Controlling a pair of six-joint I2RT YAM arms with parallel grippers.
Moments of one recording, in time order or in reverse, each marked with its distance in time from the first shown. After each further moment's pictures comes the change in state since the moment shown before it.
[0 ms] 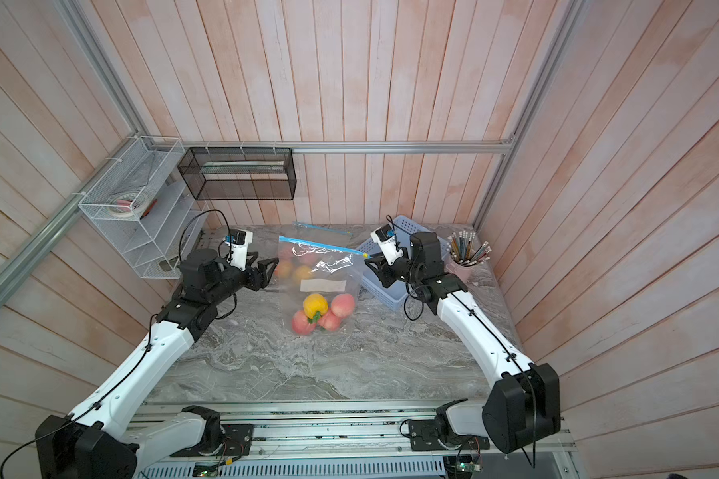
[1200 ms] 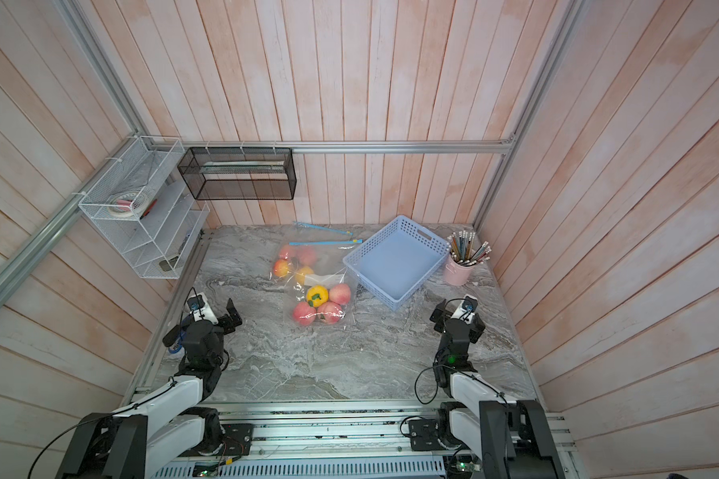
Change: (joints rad) left arm 0.192 -0.057 -0.831 0.884 -0.526 -0.074; right arm -0.293 -0.196 -1.020 1.038 0.861 0.267
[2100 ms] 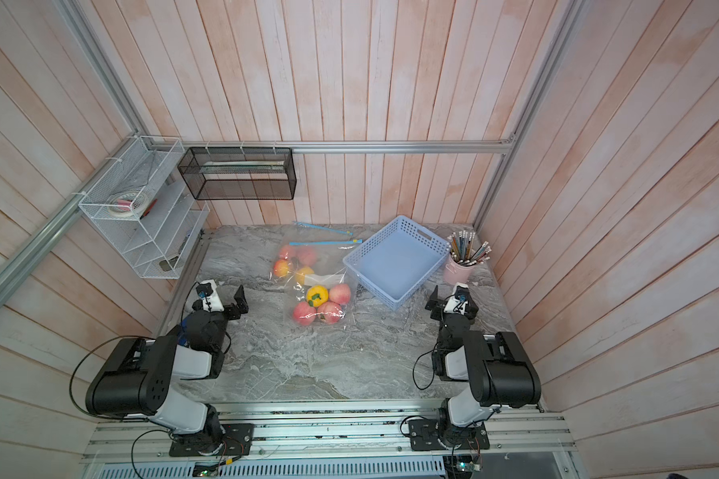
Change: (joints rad) left arm 0.096 0.450 0.102 0.466 0.315 0.044; right arm -0.054 0.394 0.057 0.504 -0.206 -0.103
